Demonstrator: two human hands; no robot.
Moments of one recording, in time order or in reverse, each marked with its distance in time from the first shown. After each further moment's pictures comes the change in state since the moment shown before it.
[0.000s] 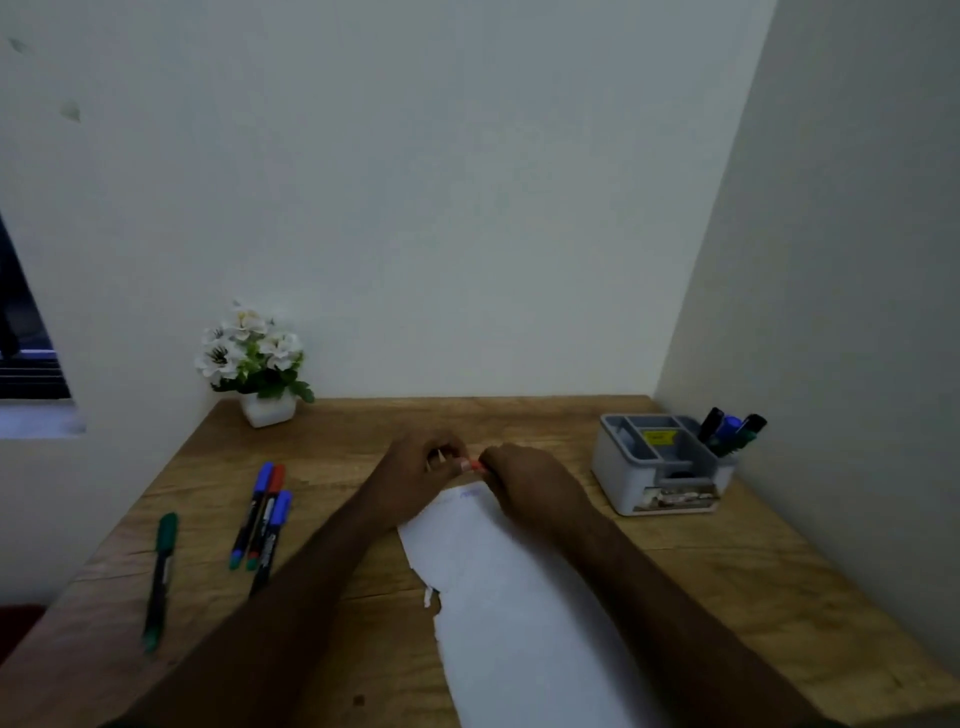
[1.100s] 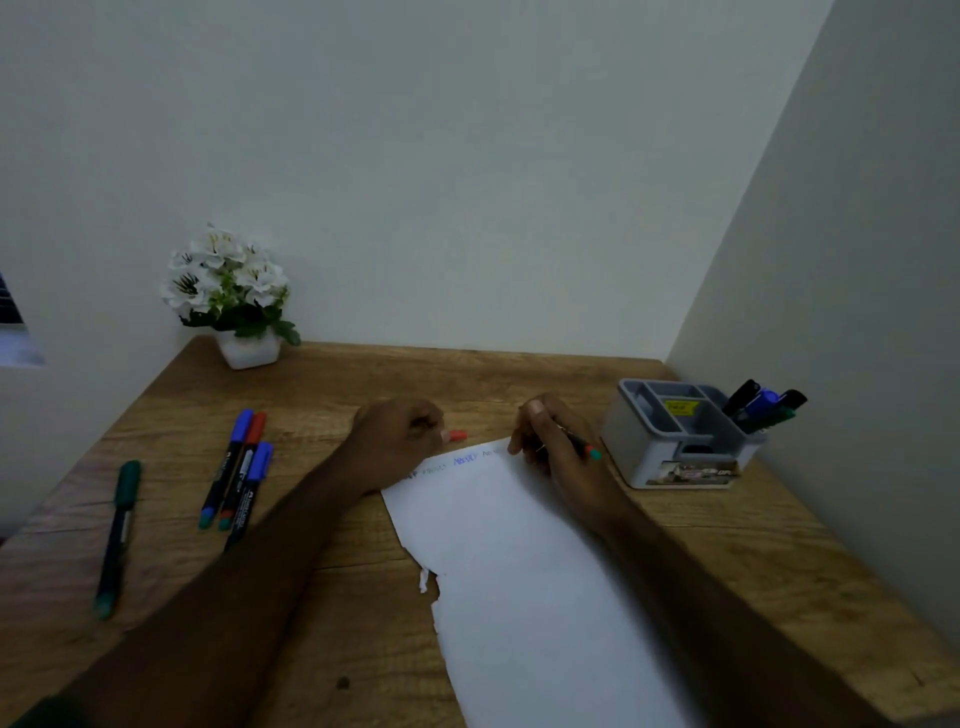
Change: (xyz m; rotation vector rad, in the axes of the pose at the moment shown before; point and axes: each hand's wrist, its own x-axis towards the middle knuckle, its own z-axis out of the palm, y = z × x) left_hand 0.000 -0.041 0.007 0.124 -0.052 -0.206; right_hand -0.024 0.021 0.006 0.972 0.203 0.209
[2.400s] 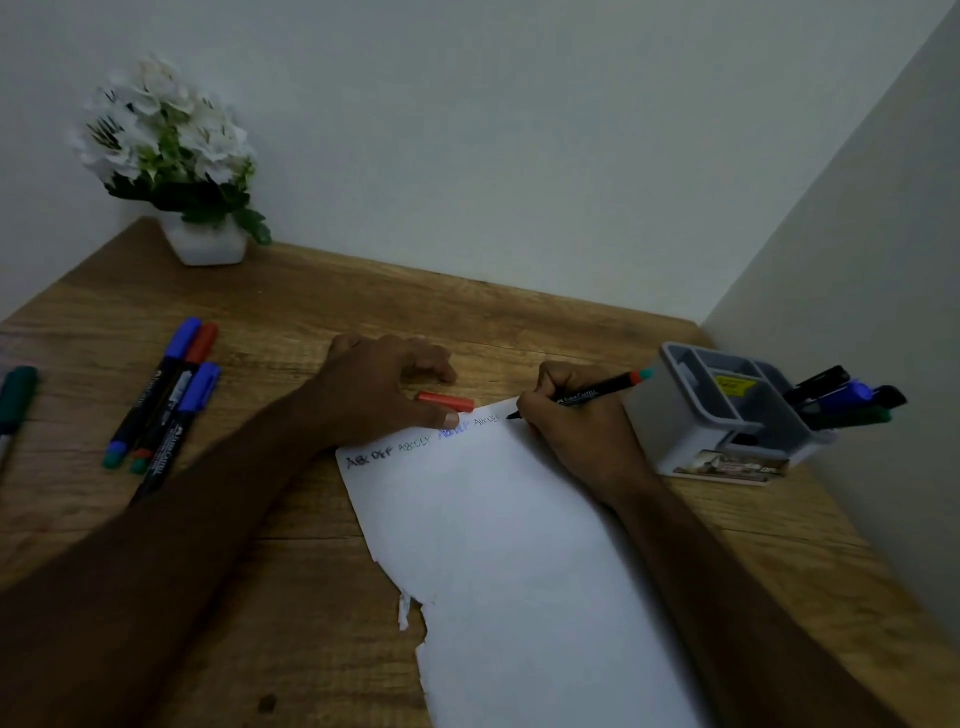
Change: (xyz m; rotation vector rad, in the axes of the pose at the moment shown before) left_hand 0.008 -0.013 0.009 0.151 -0.138 -0.032; right_hand 0.023 -0.001 0.003 -0.089 -0.022 0.078
